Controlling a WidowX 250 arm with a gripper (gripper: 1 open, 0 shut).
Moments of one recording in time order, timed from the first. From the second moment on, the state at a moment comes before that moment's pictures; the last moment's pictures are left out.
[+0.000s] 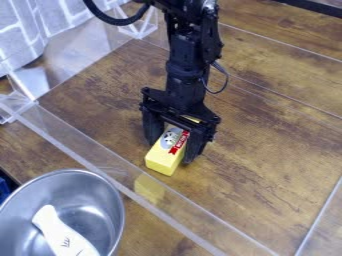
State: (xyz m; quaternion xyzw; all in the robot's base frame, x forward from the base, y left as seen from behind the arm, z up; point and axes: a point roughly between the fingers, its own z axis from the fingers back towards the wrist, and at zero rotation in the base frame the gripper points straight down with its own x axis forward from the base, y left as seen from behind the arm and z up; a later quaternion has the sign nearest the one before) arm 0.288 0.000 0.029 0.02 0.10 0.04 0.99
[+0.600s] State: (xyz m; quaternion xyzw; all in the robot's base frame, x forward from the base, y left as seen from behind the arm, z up) arm 0.293 0.000 0.022 0.02 0.09 0.05 0.99
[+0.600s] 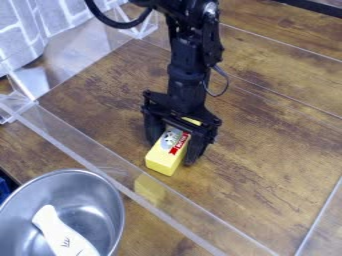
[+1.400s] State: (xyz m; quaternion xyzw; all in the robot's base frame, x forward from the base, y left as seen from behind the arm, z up) arm 0.301 0.000 0.019 0.02 0.09 0.04 0.99
